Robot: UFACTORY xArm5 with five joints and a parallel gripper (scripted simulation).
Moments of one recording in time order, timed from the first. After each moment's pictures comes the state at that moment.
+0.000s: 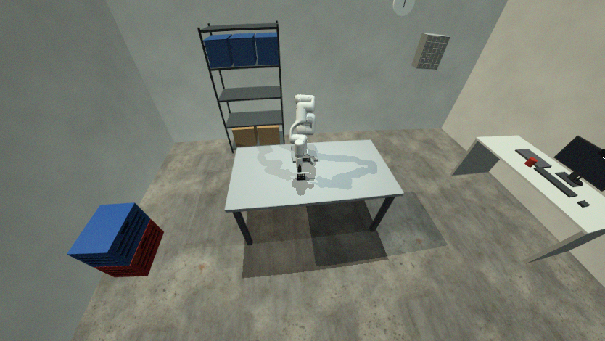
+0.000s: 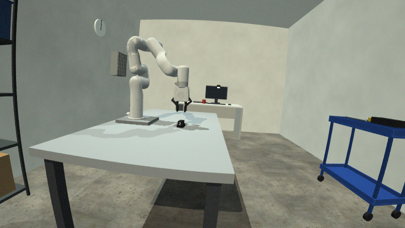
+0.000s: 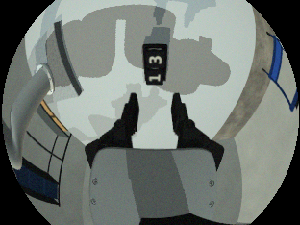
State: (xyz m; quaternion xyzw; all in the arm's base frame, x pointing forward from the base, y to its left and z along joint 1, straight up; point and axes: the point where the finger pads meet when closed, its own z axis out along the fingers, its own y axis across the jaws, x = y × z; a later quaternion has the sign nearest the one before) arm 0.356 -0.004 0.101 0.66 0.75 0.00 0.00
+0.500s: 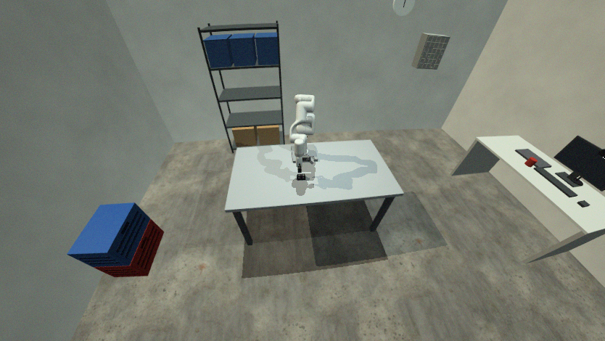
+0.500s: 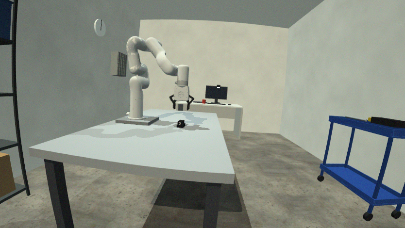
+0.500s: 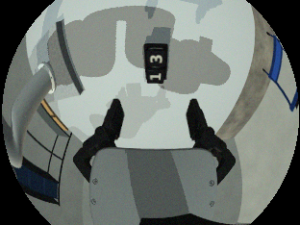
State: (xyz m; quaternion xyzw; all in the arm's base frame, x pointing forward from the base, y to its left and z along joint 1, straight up) arm 0.355 -0.004 0.107 0.66 0.75 0.00 0.00
